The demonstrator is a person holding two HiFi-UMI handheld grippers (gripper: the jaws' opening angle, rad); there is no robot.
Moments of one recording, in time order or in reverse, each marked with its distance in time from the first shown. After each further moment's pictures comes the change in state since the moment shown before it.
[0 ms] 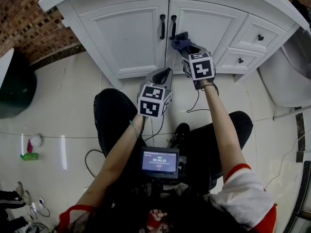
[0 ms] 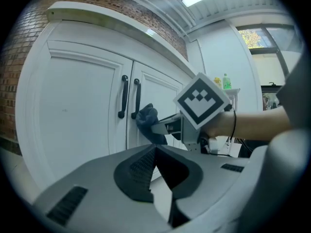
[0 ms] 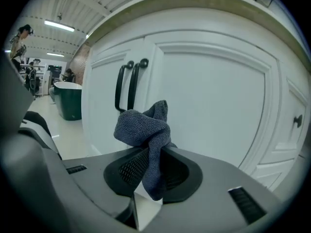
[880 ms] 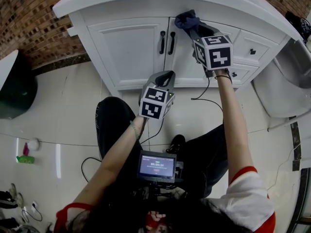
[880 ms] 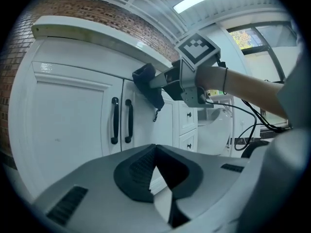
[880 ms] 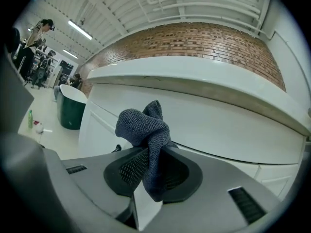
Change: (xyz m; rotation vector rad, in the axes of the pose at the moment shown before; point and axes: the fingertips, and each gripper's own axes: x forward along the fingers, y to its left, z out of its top) left arm -0.009 -0.017 0.061 0.067 -0.091 -0.021; right arm -0.094 -0.031 0.178 -0.149 -0.267 -0.038
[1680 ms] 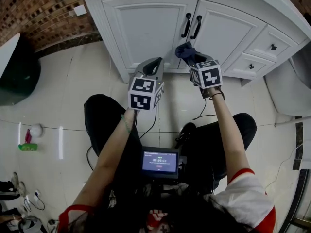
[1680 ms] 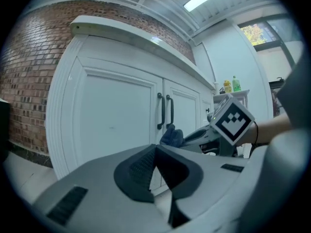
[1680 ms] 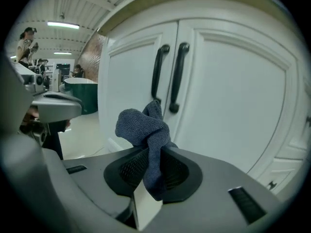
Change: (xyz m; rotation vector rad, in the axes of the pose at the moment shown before) left arm -0.066 0.115 -0.048 -0.048 0.024 0.159; right arm 0.042 0.148 -0.194 0.118 0.345 0.177
